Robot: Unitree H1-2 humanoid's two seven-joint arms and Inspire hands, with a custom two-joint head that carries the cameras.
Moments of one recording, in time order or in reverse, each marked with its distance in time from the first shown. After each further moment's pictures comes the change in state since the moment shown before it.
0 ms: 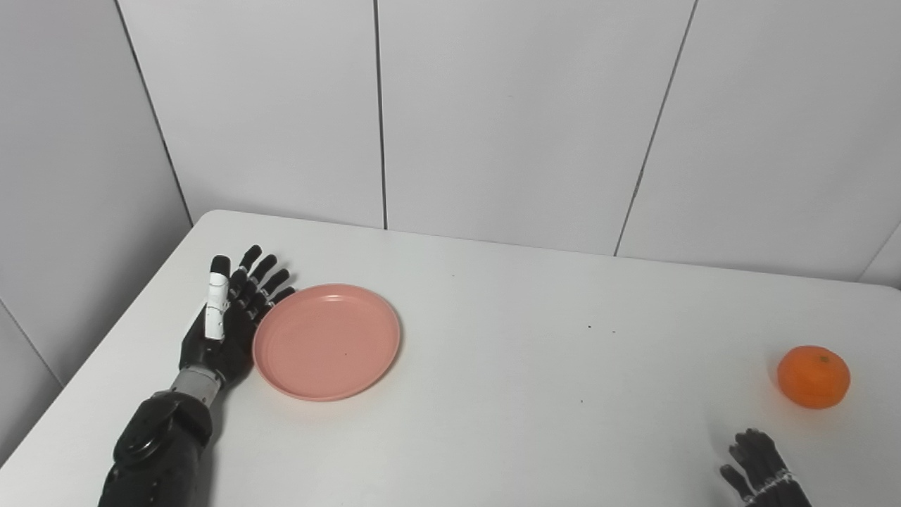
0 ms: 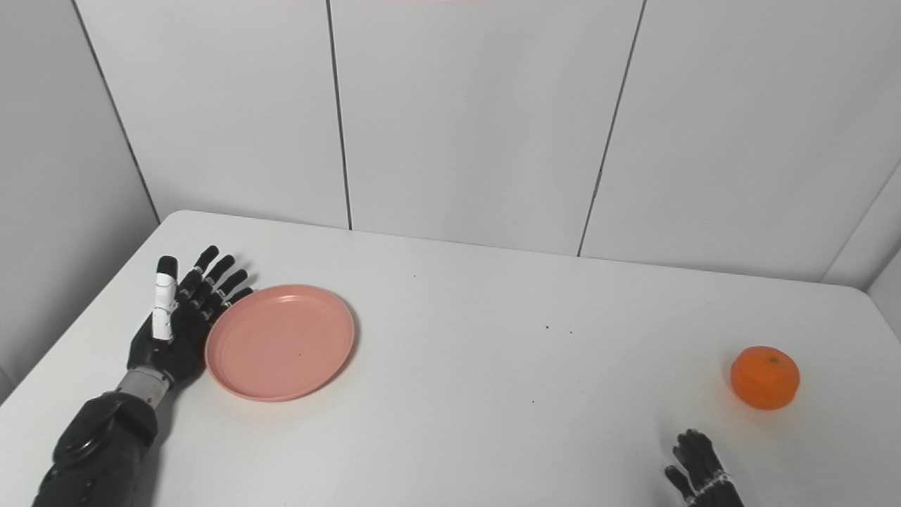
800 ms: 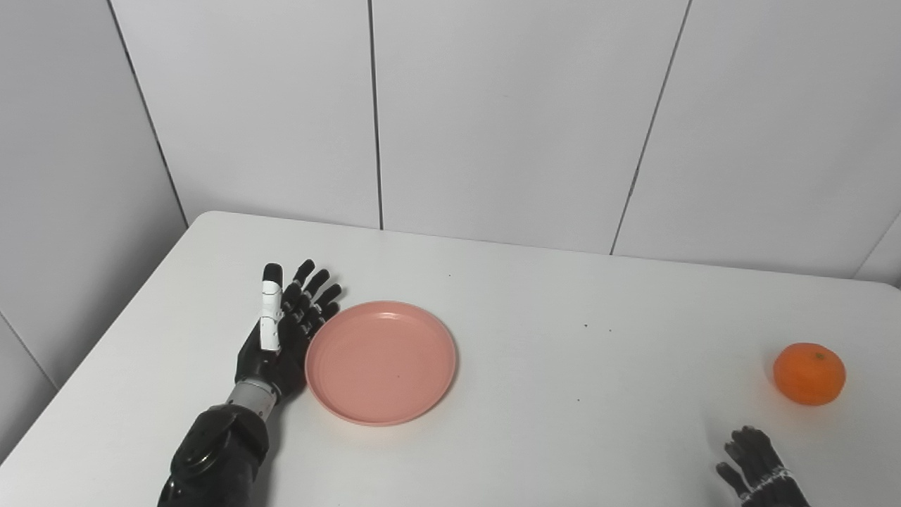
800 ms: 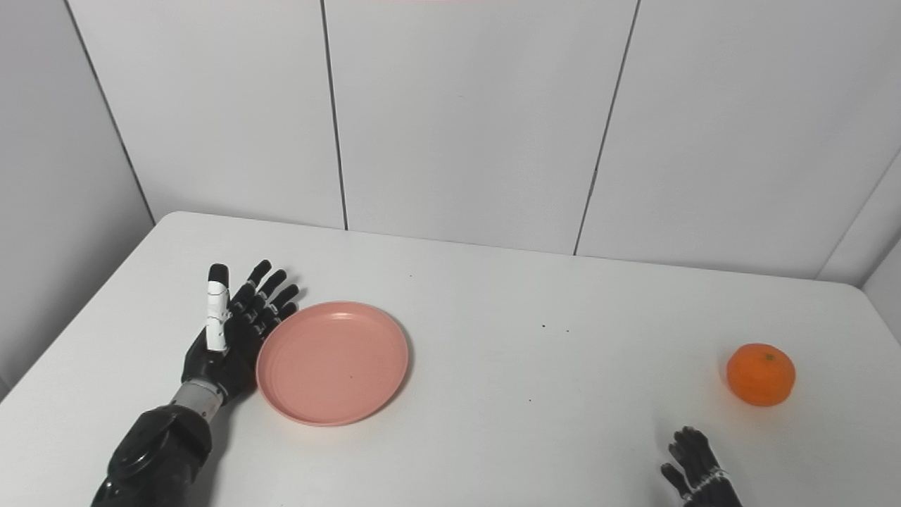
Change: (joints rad) left arm 0.046 -0.131 -0.091 -0.212 0.030 0.138 0.146; right arm 0.006 0.000 0.012 -0.010 -0.010 0.001 -0.014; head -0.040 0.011
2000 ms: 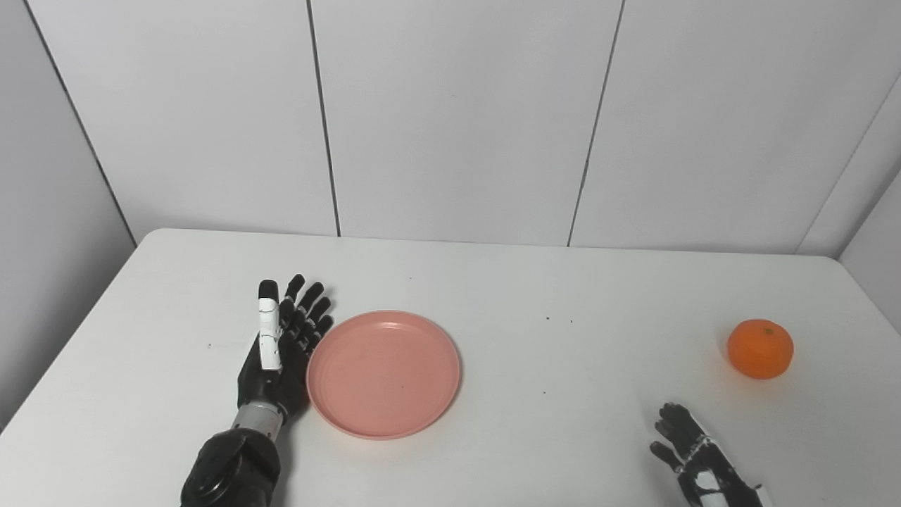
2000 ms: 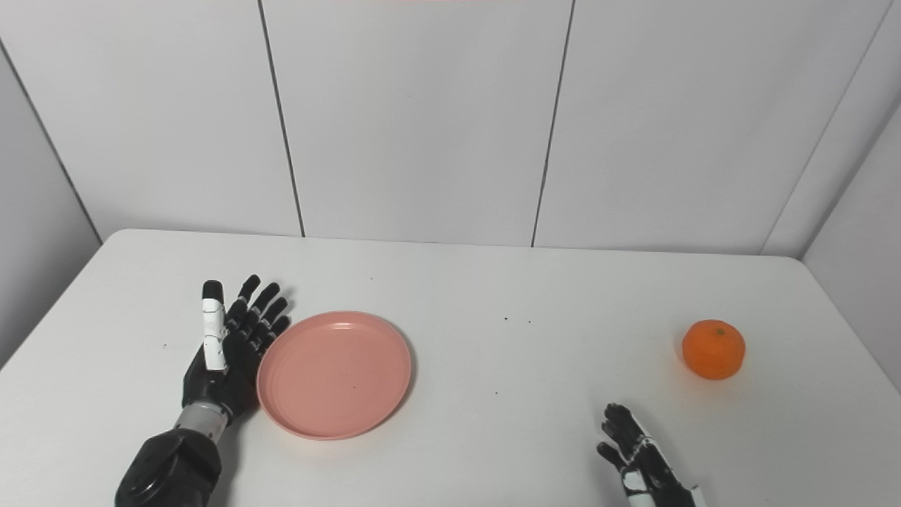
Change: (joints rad) left arm 0.001 -0.115 -0.059 -0.059 0.053 0.034 0.113; right arm -0.004 0.038 0.056 -0.072 -0.085 0.111 -0.066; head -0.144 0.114
